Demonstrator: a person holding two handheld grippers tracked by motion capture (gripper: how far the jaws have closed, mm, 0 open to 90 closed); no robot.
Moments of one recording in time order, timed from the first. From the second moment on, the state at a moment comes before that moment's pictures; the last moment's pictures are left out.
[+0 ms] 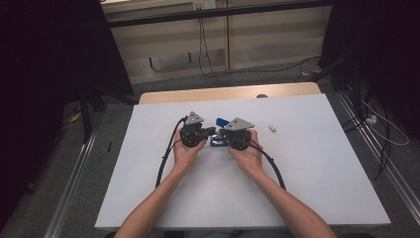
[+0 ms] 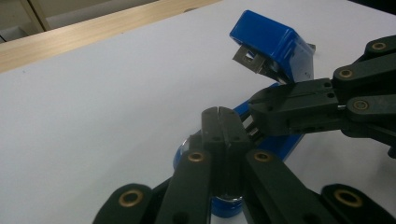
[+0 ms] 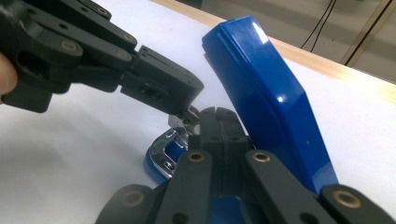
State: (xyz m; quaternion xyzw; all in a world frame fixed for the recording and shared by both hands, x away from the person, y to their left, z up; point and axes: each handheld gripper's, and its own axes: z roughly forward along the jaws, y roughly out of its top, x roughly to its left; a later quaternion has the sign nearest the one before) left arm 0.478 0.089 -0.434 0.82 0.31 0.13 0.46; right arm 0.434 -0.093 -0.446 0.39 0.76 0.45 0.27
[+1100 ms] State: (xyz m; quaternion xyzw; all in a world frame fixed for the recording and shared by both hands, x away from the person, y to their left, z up) left arm 0.480 0.089 -0.445 0.83 0.31 0.12 0.45; right arm 0.437 -0.086 -0.440 0.39 0.75 0.45 0.28
